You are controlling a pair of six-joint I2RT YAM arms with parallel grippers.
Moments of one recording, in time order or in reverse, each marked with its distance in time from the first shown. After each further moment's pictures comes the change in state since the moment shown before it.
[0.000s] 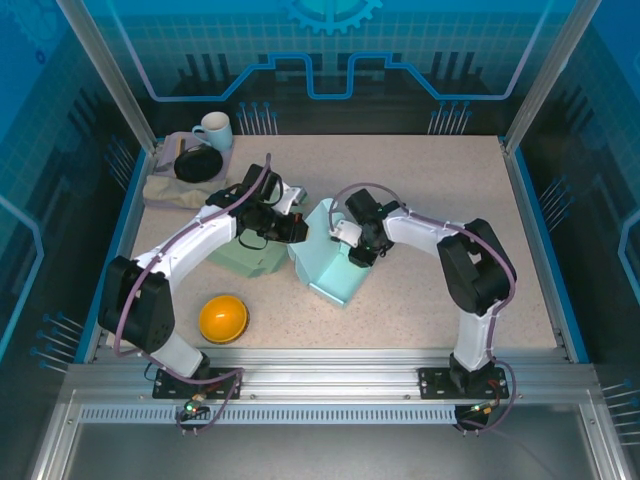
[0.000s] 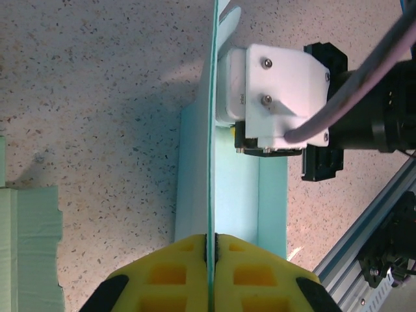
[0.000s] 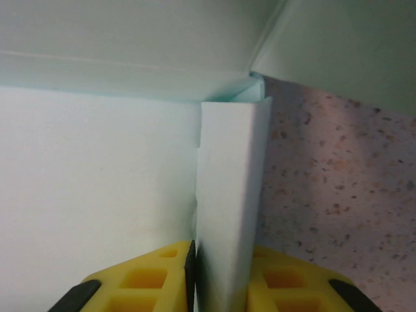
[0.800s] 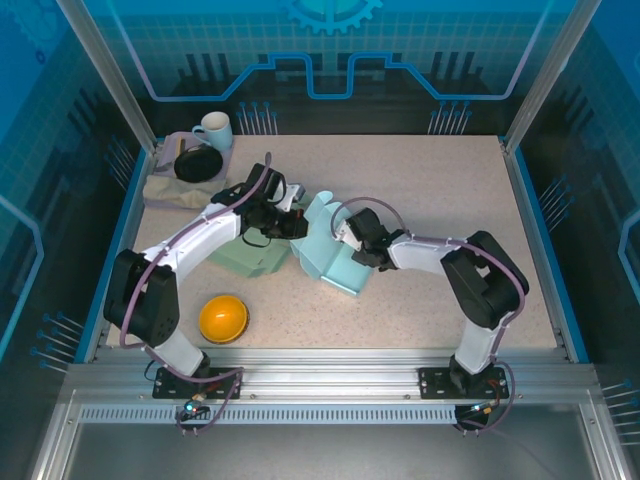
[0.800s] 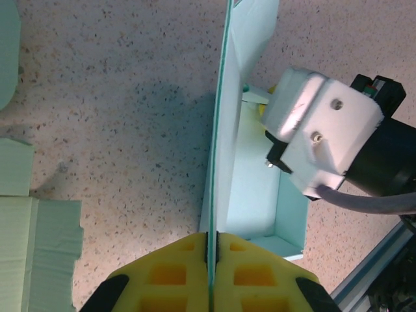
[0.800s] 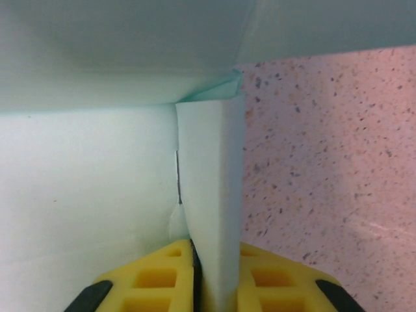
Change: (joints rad) left arm 0.000 0.043 0.012 0.032 -0.066 -0.076; right arm 0.049 -0.112 -0.267 0.449 0.330 -0.002
